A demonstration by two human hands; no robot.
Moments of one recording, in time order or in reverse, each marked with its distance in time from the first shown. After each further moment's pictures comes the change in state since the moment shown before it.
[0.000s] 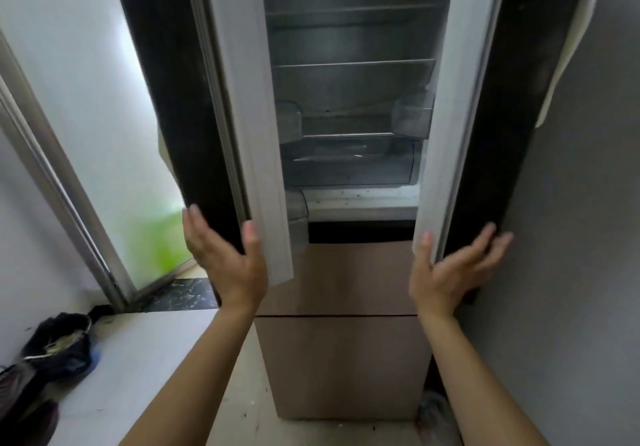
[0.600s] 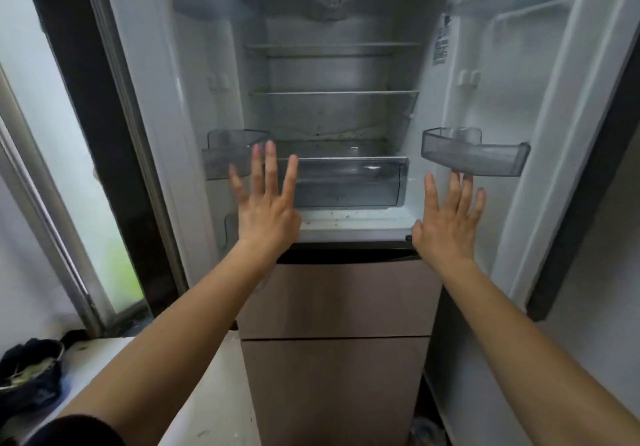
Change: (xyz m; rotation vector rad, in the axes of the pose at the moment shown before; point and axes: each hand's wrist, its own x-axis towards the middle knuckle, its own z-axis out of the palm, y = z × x) left_hand 0.063 0.050 0.066 0.842 -0.388 0.692; right_hand 0.113 -0.014 0.021 -0.727 -0.406 -0.586
